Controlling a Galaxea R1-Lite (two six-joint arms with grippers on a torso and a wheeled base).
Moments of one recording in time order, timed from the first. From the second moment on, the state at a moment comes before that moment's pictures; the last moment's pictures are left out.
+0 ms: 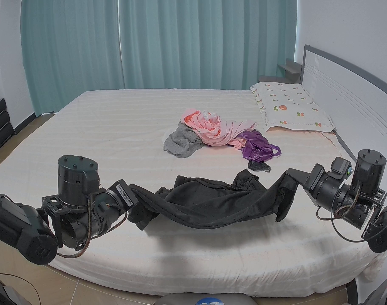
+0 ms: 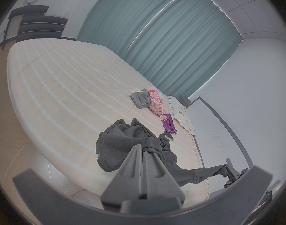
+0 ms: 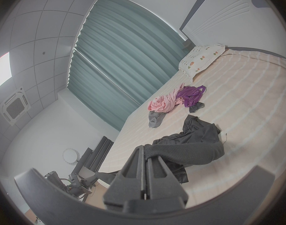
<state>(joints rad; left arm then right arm) -0.54 1.68 -0.55 -0.67 0.24 -0.89 0.42 1.67 -0.39 -1.09 0.03 0.83</state>
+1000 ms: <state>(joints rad) -0.54 1.67 -0.56 -0.67 0.24 -0.89 0.39 1.71 -0.40 -1.17 0.03 0.83</state>
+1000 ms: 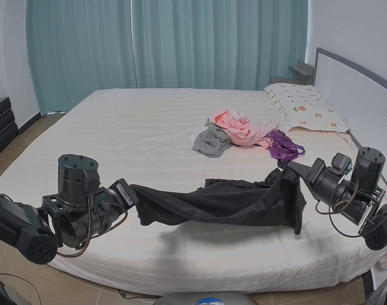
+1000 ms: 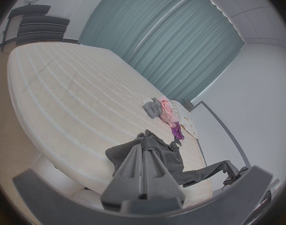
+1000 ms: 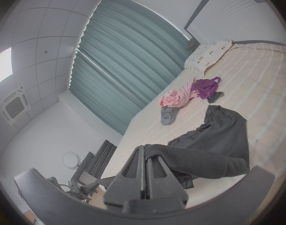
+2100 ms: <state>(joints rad) -0.54 1.67 -0.55 -0.67 0.24 -0.88 0.39 1.72 -0.41 -1.20 0.03 0.83</state>
